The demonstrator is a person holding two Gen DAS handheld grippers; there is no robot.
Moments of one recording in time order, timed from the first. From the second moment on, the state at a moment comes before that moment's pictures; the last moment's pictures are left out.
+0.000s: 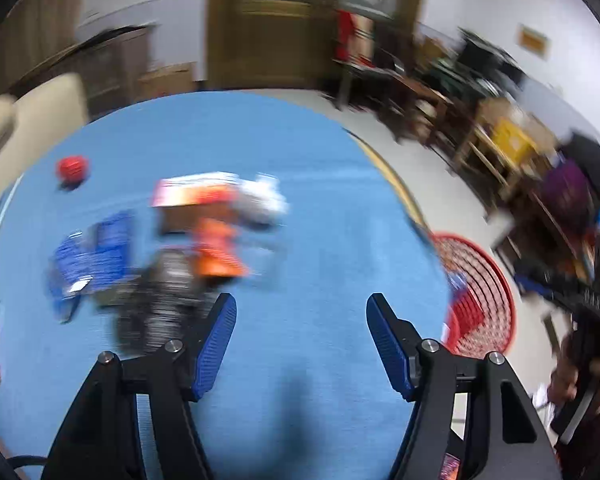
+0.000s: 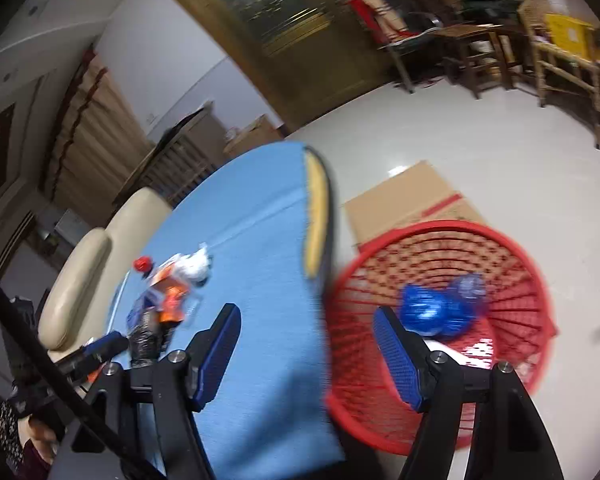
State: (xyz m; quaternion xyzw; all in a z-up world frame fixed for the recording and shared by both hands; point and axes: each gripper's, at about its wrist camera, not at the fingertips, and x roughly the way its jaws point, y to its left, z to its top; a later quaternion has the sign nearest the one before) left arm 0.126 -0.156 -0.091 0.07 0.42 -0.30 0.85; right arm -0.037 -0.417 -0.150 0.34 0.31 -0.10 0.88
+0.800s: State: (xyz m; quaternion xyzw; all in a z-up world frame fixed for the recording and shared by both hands) left arm 0.363 -0.004 -0.066 0.03 0.39 0.00 0.92; right arm 0.241 -0.326 -0.185 0.31 0.43 0.04 0.85
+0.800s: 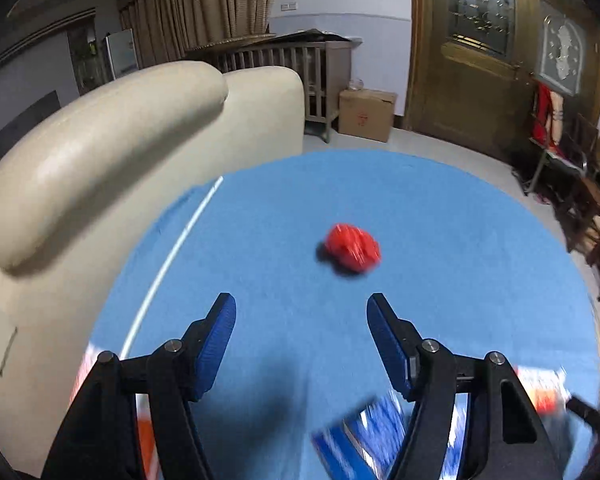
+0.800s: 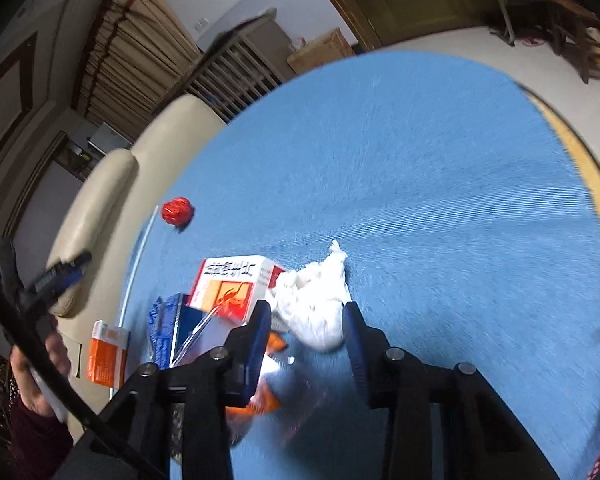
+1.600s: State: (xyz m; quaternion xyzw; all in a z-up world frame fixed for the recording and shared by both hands) left arm 0.501 -0.042 -0.174 -0.03 0.51 -0.02 0.86; right arm 0.267 -0.310 -0.193 0.28 0.46 0.04 0.84
